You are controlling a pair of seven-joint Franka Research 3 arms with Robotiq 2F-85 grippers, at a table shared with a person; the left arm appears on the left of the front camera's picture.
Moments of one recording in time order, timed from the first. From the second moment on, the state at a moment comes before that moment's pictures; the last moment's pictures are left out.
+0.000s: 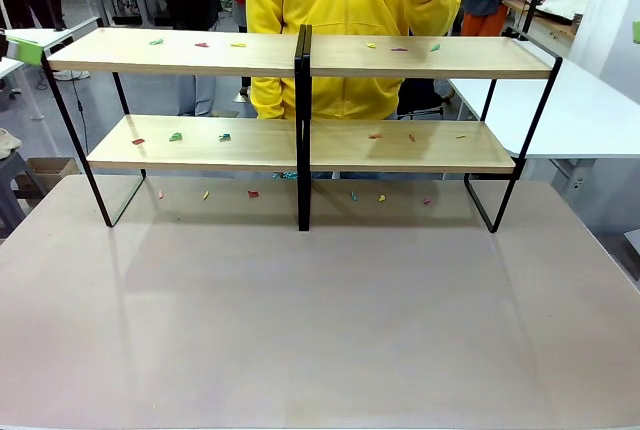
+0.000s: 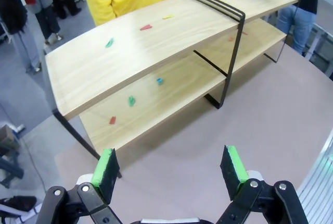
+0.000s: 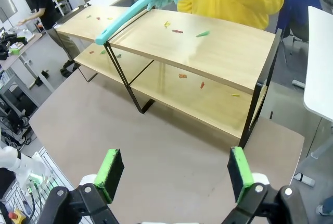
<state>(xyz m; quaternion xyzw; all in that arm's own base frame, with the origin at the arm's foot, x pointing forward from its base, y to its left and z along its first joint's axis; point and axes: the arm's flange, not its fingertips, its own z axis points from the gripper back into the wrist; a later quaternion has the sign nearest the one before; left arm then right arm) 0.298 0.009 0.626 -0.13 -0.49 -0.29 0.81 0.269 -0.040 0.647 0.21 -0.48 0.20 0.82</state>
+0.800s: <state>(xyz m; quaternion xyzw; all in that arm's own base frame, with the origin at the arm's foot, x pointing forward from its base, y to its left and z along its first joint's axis) 0.305 0.001 0.625 -0.13 -0.50 -0.30 0.80 0.267 -0.025 0.647 0.23 -0.48 0.23 0.82</state>
